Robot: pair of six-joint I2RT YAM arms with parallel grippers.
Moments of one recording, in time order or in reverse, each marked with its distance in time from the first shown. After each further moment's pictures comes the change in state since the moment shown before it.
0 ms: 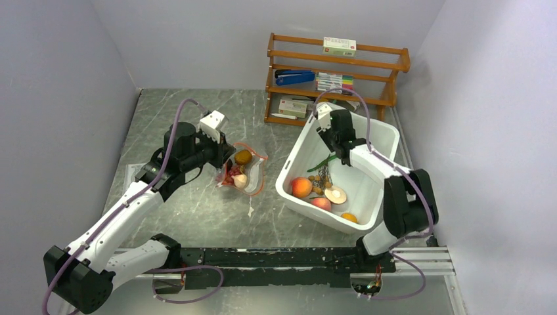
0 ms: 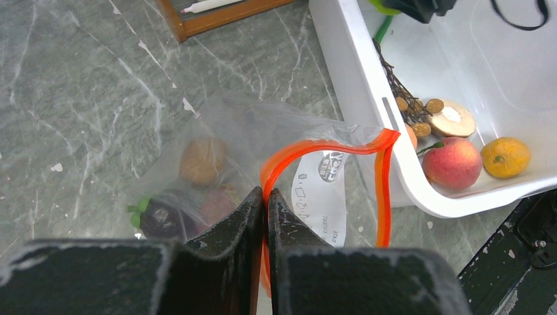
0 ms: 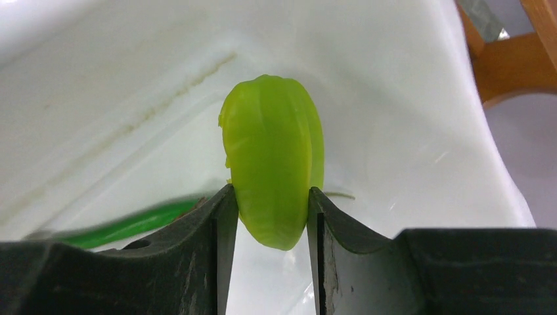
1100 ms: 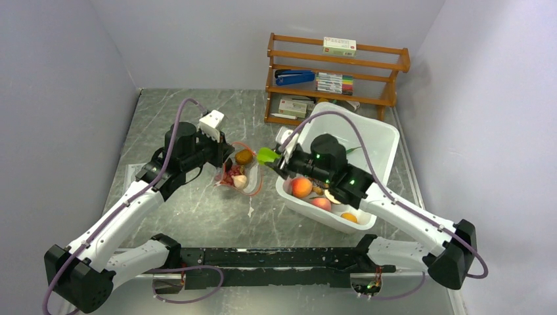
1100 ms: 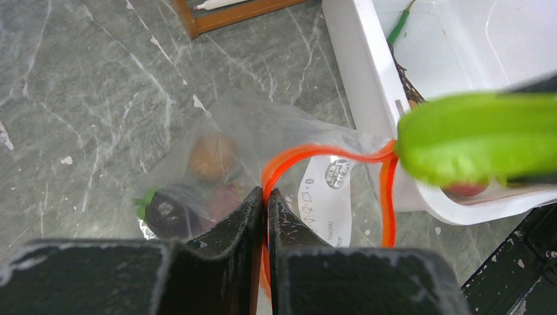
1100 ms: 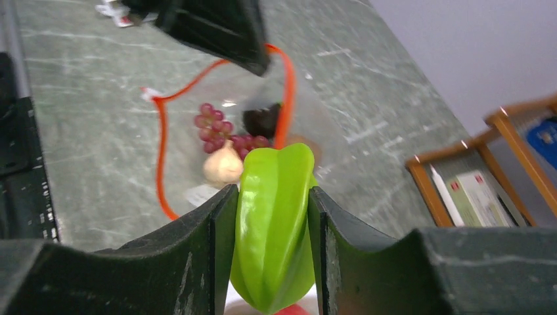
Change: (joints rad) left arm 0.000 0.006 -0.001 0.000 -0.040 -0.007; right arm 0.534 -0.499 -0.018 -0.037 -0.425 0.211
